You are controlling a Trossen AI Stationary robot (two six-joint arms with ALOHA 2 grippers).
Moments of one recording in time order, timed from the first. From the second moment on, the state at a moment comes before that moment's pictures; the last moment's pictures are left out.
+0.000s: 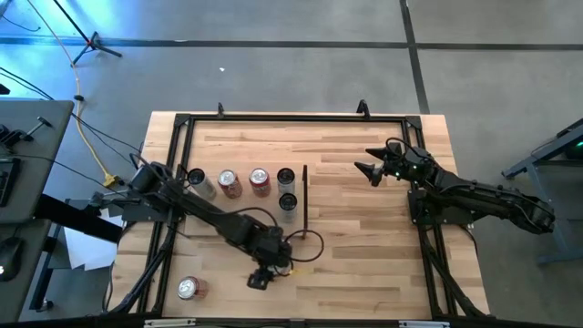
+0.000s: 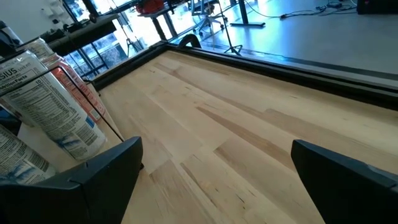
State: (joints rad) left arm -0.45 1.88 1.42 -0.68 0.09 -0.25; right arm -0.54 0.57 0.08 0.25 -0.04 0.34
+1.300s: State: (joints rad) left arm -0.65 1.81 1.42 -0.78 -0.04 0.27; right arm -0.54 0.57 0.08 0.23 -0.04 0.34
